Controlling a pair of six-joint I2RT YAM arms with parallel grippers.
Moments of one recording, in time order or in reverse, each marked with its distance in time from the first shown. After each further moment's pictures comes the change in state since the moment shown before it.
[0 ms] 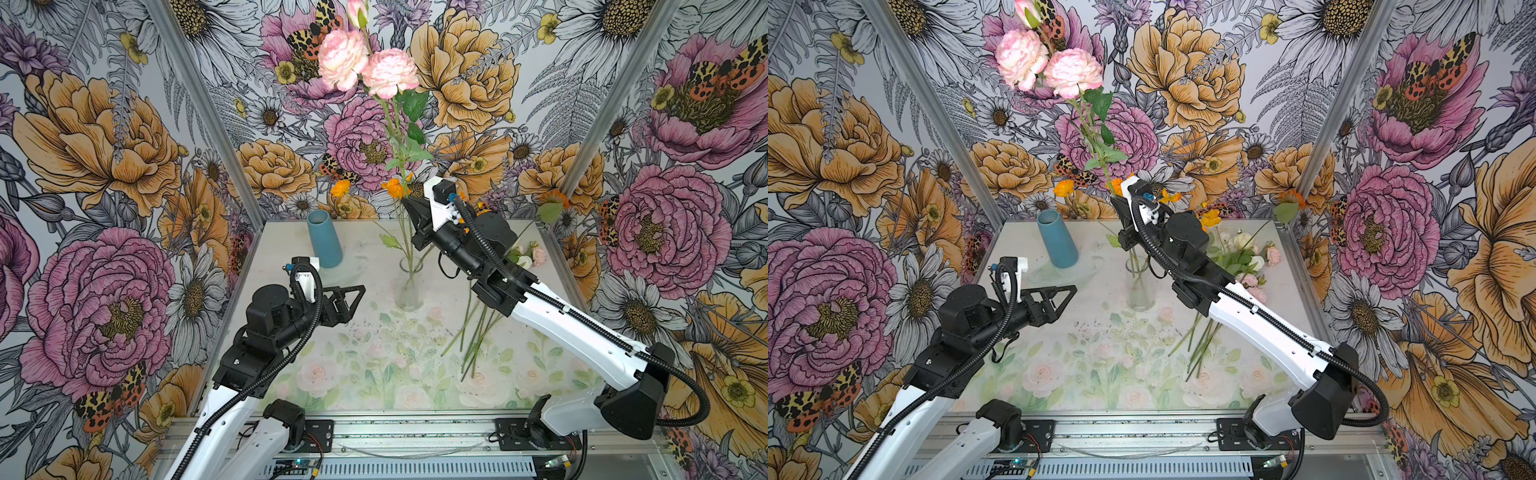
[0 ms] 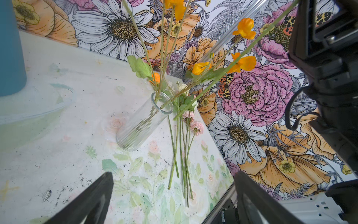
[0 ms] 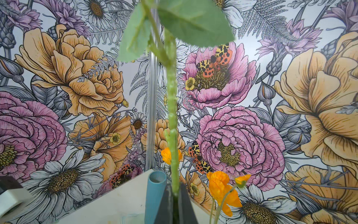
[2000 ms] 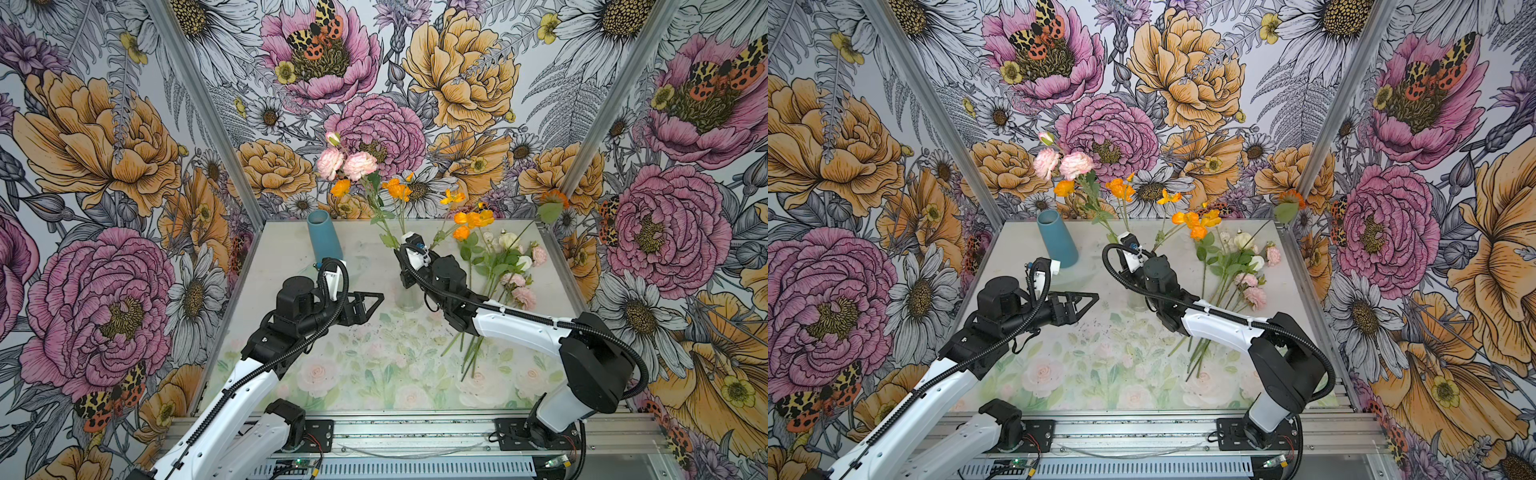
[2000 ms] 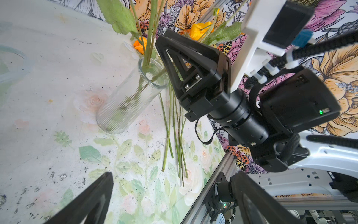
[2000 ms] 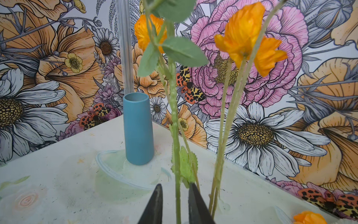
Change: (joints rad) left arm -0.066 0.155 -0.075 0.134 0.109 0.006; right arm 0.011 0.174 -0.419 0.330 0.146 0.023
